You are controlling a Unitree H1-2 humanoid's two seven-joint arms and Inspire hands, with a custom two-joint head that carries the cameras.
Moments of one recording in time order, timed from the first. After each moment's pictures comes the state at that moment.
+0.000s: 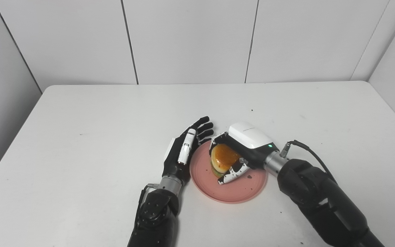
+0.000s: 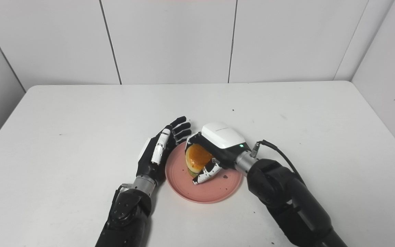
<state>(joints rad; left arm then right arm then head) -0.30 -0.17 -0.09 0.32 -0.12 -0.07 -0.12 -0.47 -0.36 0.45 -0.02 -0.70 0.01 0.37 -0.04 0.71</state>
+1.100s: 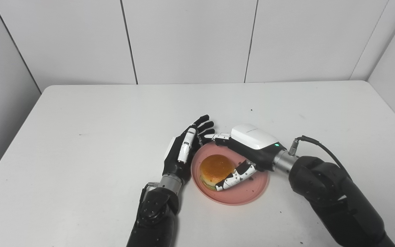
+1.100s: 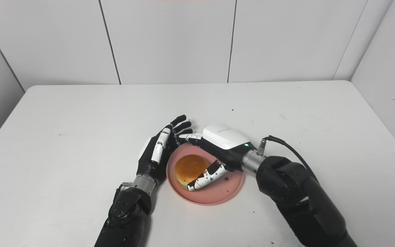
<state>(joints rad) -0.31 -0.17 -0.08 0.34 -0.14 -0.07 -0.13 -0.45 -0.39 0.38 -0.21 -0.63 0.09 0.64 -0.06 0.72</state>
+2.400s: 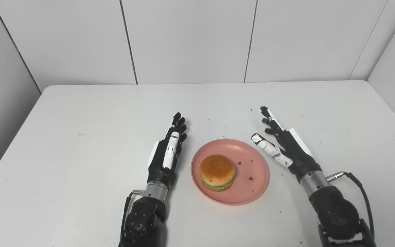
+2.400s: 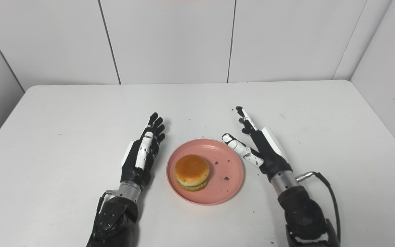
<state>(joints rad) -0.22 -0.13 -0.07 0.21 -0.10 -0.10 -0.09 -0.20 -0.17 0.03 -0.10 -0.25 0.11 0.21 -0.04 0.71</state>
